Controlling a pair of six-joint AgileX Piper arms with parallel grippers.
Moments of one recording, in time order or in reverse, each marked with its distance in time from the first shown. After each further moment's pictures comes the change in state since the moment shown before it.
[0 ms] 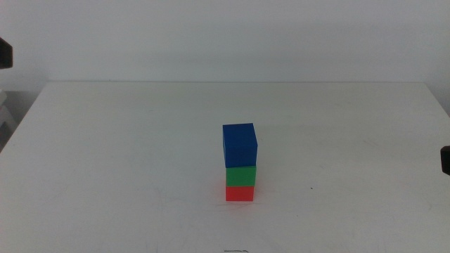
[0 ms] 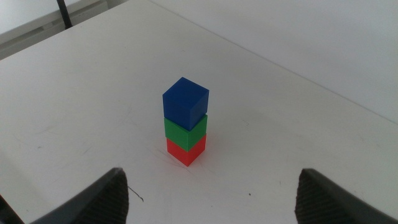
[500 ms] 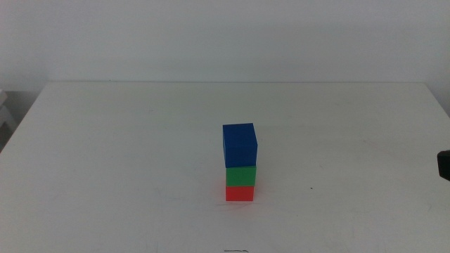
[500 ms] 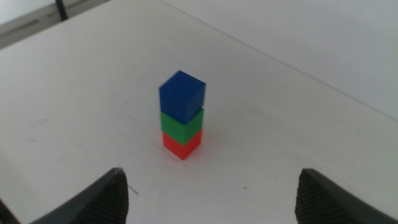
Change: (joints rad) left arm 0.000 -0.105 0.016 0.018 -0.001 0.000; right arm 0.000 0.000 0.014 -0.013 0.000 0.000
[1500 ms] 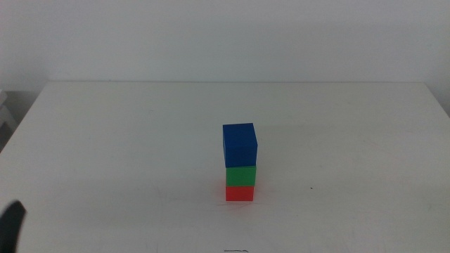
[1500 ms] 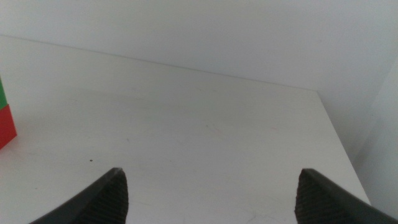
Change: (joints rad) left arm 0.000 -0.881 1.167 -0.002 -0.850 0.000; right arm -0.499 -0.662 0.861 -0.061 -0.482 0.000
